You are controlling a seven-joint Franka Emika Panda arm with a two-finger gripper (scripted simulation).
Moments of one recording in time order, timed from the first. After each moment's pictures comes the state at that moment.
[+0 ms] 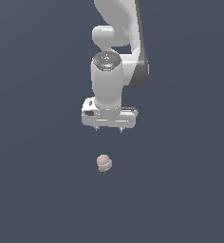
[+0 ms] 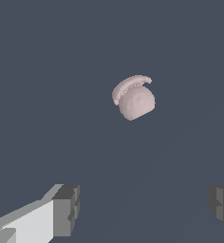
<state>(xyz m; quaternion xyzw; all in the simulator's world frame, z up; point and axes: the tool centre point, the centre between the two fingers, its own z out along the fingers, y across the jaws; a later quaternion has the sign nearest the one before) 0.007 -0.012 0.181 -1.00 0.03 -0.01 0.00</state>
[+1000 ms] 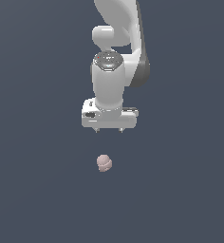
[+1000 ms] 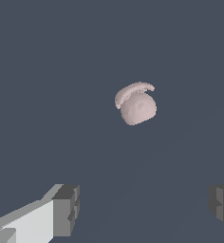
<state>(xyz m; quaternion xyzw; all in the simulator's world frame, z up) 0.015 -0.012 0.185 -1.00 0.00 -0.01 -0.01</state>
